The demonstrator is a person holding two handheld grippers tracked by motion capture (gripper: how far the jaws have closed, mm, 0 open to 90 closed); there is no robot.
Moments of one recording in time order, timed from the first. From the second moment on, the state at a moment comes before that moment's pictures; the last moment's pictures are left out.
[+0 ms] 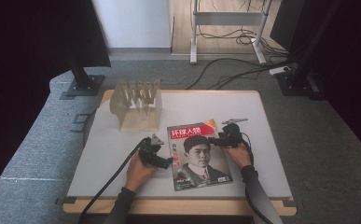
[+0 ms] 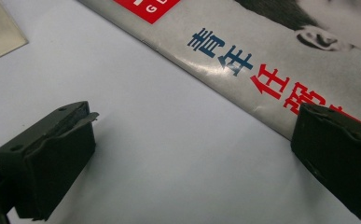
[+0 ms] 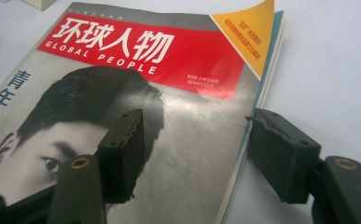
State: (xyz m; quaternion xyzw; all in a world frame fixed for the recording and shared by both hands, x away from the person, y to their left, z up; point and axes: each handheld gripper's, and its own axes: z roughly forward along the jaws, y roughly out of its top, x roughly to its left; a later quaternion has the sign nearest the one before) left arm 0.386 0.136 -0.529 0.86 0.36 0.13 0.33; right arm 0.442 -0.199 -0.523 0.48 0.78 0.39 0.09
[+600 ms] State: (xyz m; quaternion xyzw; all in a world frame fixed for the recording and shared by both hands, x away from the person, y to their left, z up) left arm 0.386 0.136 -0.529 0.86 0.36 0.13 0.33; right arm 0.438 -0.194 -0.513 0.45 0.81 0.37 0.09
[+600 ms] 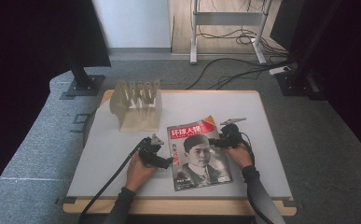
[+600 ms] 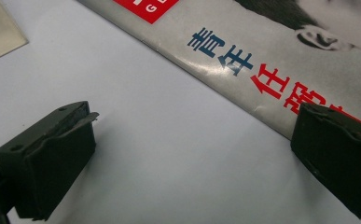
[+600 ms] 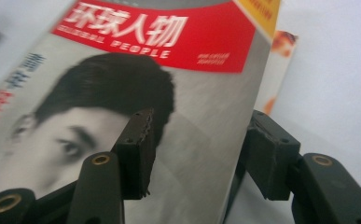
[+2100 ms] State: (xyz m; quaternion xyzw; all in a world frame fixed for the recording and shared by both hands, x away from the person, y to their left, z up) left arm 0.393 0.141 -0.508 0.86 0.35 0.06 0.36; right arm 0.419 -0.159 -0.416 0.33 0.84 0.41 0.16
